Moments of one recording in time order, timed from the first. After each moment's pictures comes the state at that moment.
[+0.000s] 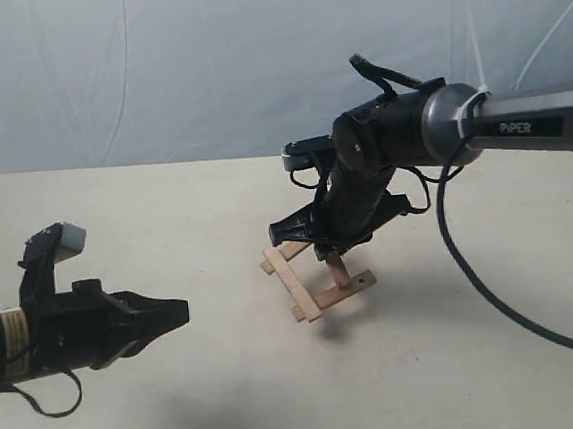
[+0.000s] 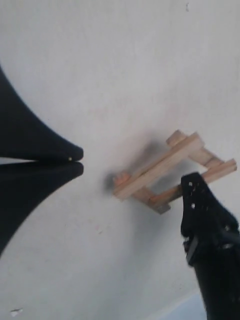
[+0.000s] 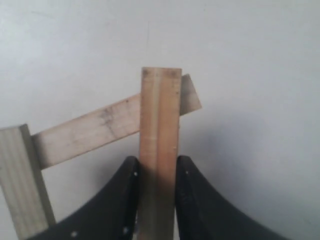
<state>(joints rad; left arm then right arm) -0.14 1.66 -0.49 1.13 -0.85 -1.21 0.58 2.18 -1.61 -0.05 0.70 0.30</state>
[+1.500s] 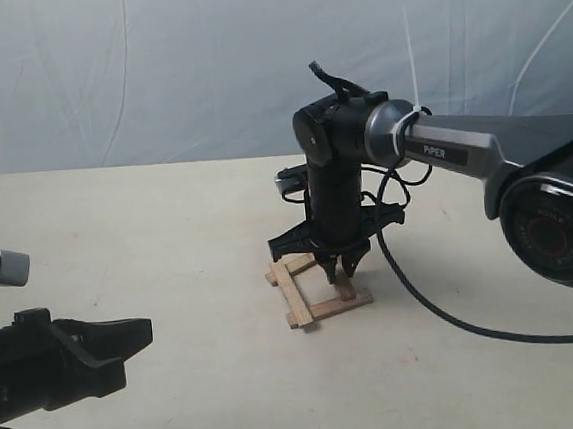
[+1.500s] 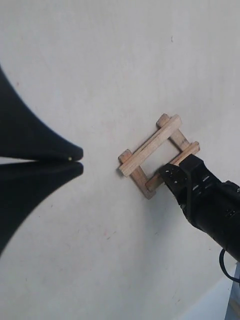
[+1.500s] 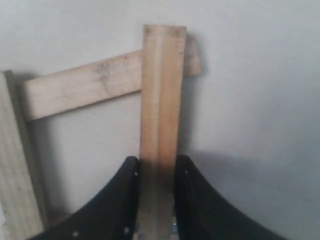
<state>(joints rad) -0.14 1.36 -0.29 1.06 -0.75 -1.09 0.58 2.44 -2.02 -0.07 1.19 0.31</state>
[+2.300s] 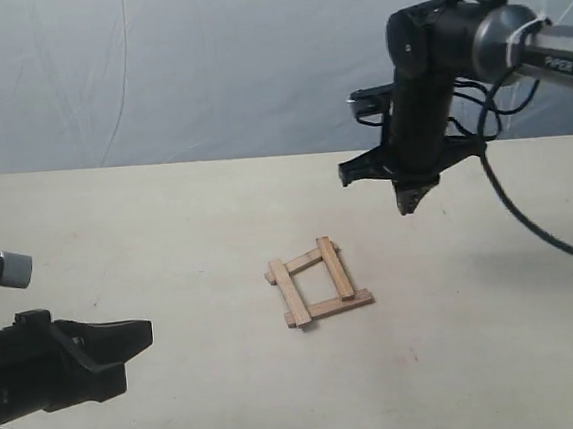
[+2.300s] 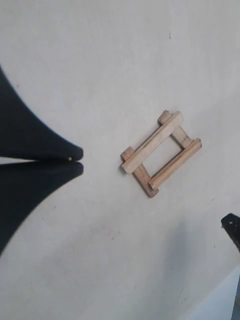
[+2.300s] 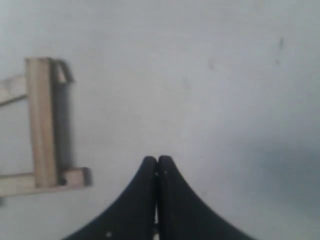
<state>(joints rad) -0.14 1.36 -0.29 1.07 -0.75 -1.07 0.40 2.22 -1.93 -0.07 1.20 0.21</state>
